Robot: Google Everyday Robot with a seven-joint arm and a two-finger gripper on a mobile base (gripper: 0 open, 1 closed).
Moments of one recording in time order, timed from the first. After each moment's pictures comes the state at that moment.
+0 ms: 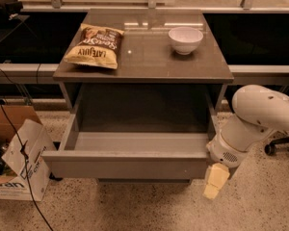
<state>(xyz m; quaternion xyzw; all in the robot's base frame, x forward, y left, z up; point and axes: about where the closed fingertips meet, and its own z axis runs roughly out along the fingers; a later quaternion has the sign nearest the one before) 0.425 -0.194 0.657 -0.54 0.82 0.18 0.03</state>
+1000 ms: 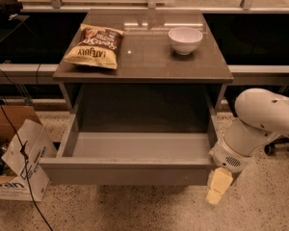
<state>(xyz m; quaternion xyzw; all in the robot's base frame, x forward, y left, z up) 0.411 -0.197 0.657 -0.53 0.83 0.18 0.02</state>
